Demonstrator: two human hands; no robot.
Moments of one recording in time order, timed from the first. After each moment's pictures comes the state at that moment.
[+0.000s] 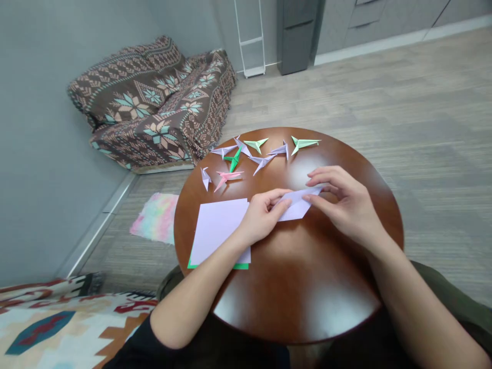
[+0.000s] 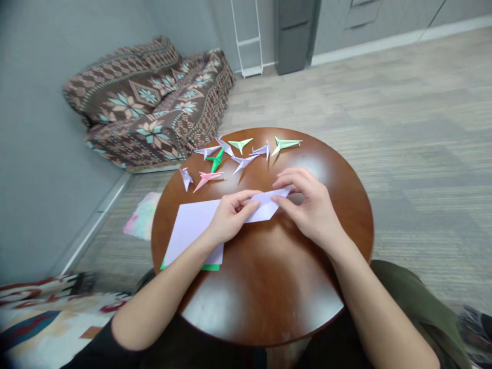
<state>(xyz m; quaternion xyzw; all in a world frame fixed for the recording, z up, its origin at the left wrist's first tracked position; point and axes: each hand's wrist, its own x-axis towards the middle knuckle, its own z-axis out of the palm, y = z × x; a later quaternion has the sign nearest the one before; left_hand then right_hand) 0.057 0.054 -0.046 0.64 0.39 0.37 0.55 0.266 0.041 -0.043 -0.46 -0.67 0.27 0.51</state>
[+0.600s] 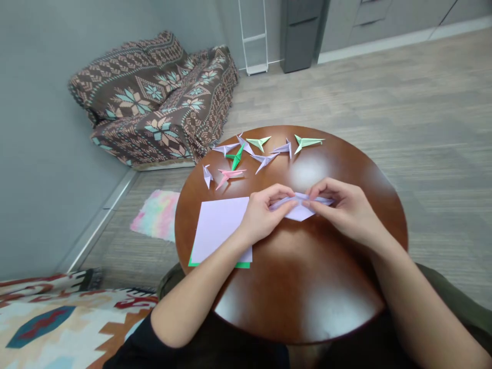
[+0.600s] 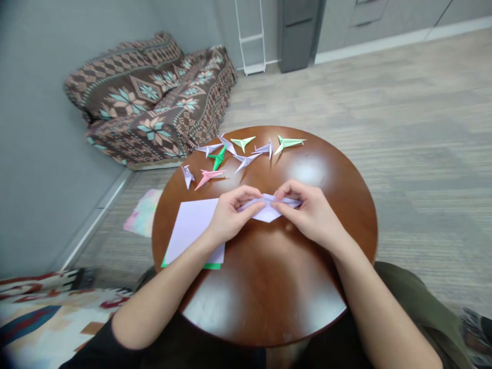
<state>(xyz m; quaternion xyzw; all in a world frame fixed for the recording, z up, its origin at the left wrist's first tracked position) 0.056 0.053 -0.047 0.66 0.39 0.41 0.50 0.265 0.034 -0.036 -0.48 -0.66 0.39 0.43</state>
